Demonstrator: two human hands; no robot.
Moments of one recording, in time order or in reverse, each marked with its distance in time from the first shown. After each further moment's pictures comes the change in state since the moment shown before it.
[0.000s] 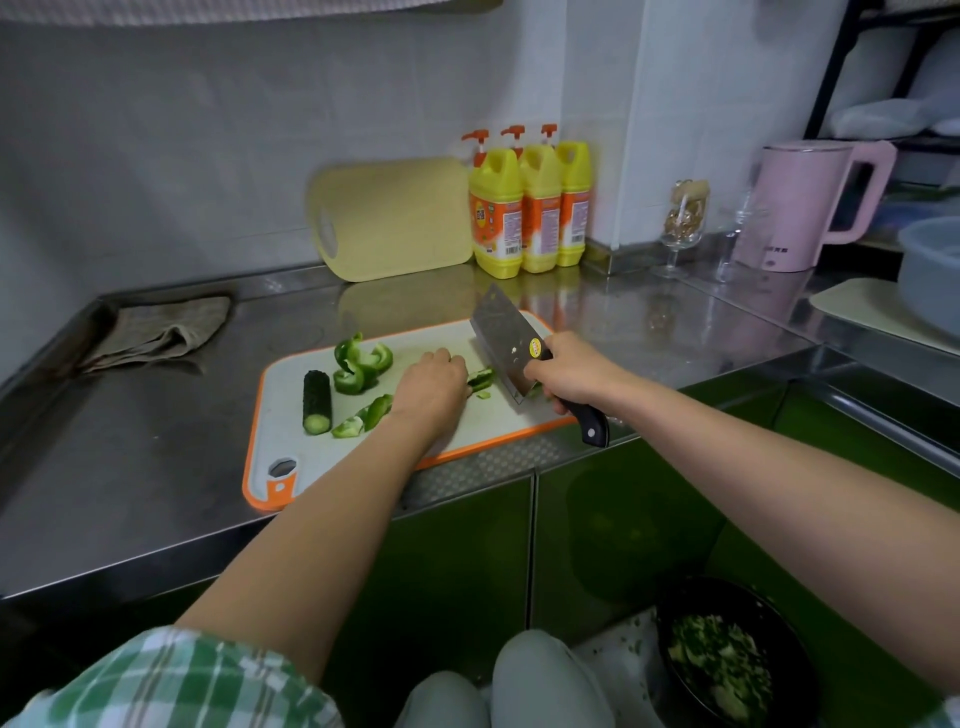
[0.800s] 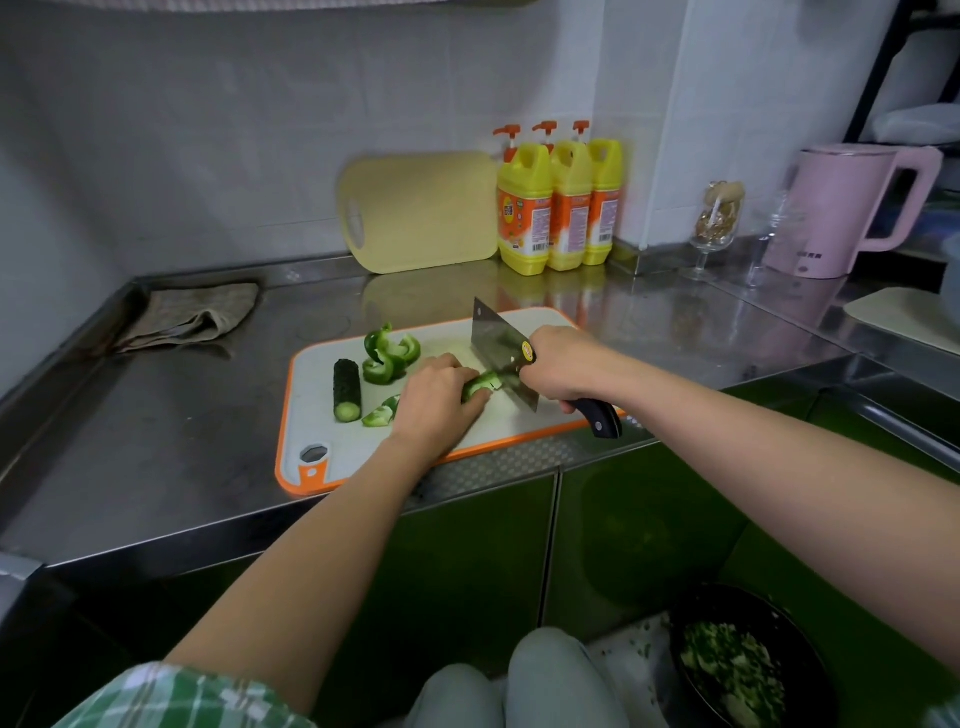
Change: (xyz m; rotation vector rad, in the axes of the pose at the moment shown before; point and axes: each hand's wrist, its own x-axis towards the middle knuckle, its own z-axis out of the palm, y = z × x) left_hand -0.035 -0.022 0.008 -0.312 0.251 -0.017; right_hand -0.009 -0.052 0.018 -0.596 -0.115 -0.016
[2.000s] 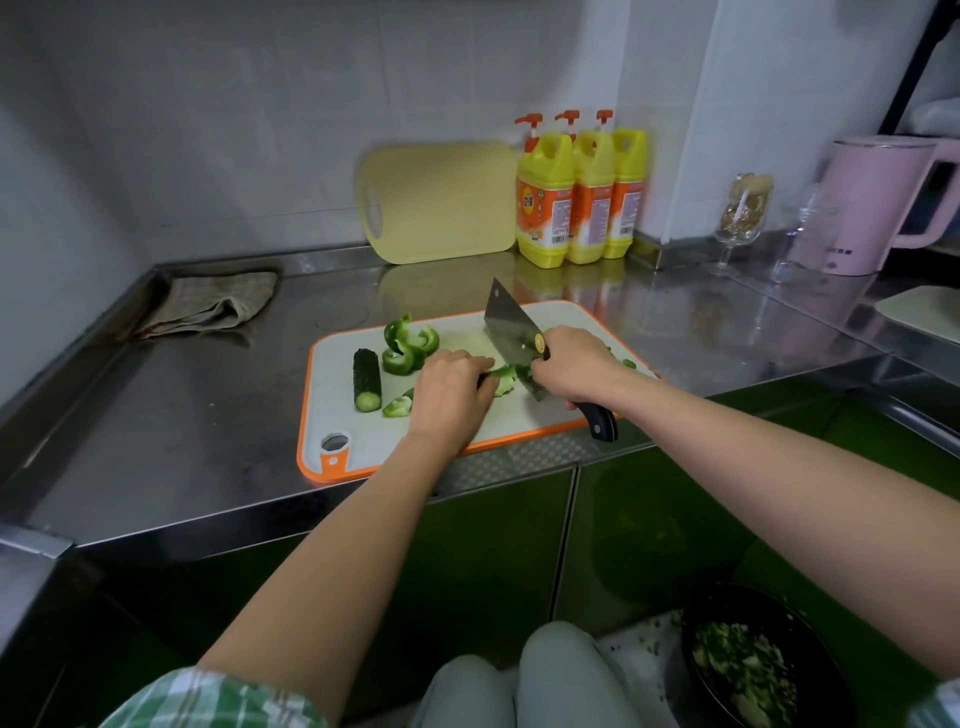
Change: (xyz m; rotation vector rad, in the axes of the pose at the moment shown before) left_hand -0.004 -0.002 0.001 -0.021 0.119 -0.034; right_hand 0.015 0.000 0.024 0.113 0.130 -0.004
